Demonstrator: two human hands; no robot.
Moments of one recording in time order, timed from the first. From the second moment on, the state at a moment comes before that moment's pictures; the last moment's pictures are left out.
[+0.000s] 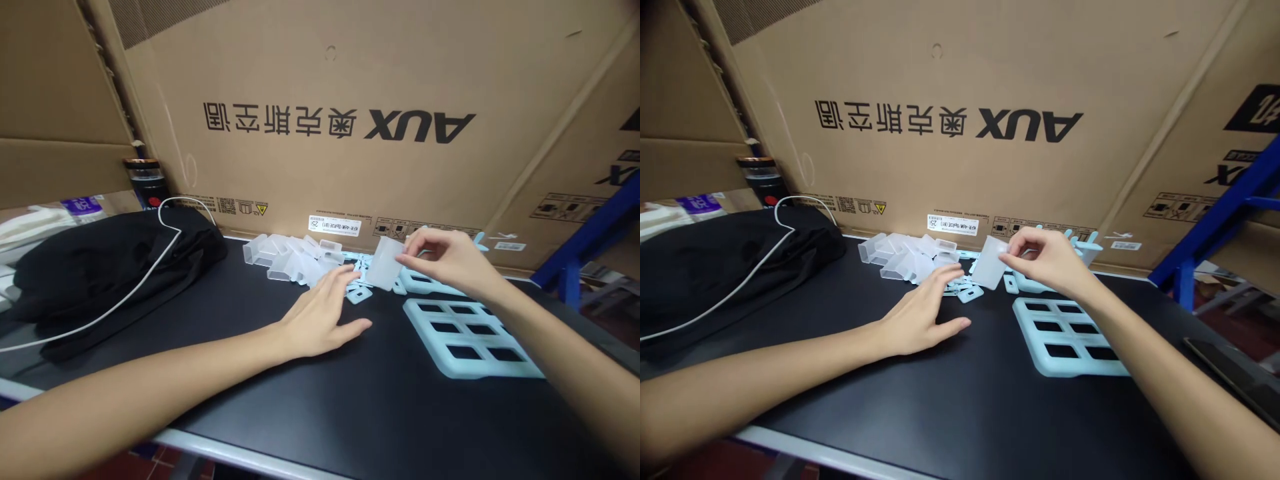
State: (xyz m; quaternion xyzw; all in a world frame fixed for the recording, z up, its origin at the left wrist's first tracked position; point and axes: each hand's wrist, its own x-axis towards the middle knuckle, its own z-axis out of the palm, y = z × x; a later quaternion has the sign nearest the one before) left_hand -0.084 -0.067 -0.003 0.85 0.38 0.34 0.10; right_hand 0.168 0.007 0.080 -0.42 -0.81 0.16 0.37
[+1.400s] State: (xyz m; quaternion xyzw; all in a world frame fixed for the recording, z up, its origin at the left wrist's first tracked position) left_hand -0.083 -0.068 -0.001 0.94 0.26 0.21 0.02; right_hand 0.157 -0.037 0.047 -0.34 -0.94 0.06 0.07
